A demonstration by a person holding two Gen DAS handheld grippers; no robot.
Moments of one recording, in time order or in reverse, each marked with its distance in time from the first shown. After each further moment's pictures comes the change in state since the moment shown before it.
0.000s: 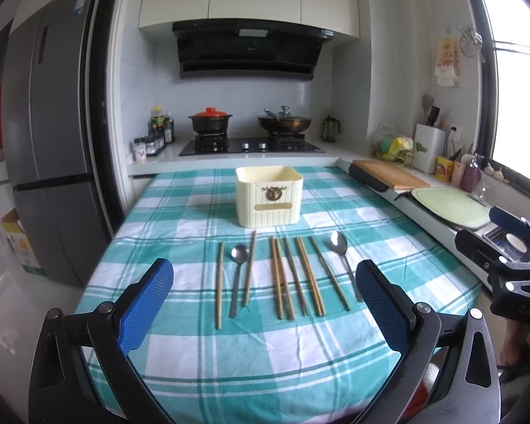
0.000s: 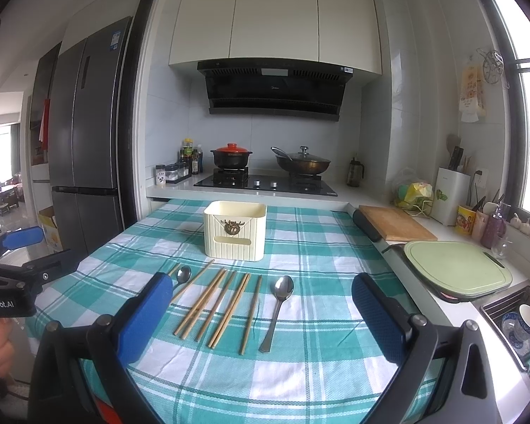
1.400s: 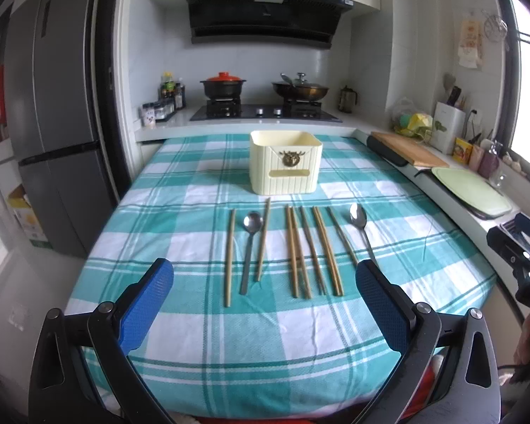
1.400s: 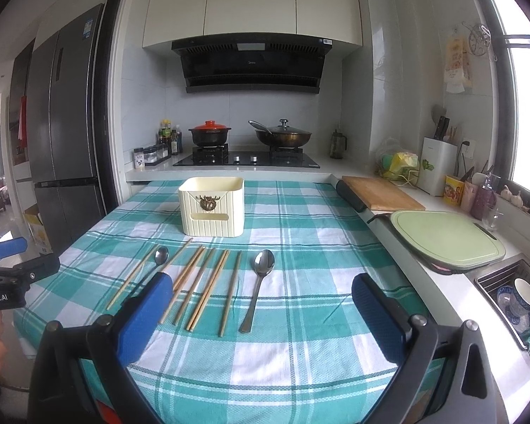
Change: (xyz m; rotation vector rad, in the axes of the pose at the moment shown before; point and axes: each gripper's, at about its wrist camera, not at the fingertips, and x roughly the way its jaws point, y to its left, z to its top) left arm 0.039 0.015 -0.013 -0.029 0.166 0.058; right arm 0.029 -0.018 -0.017 0.038 0.128 -0.074
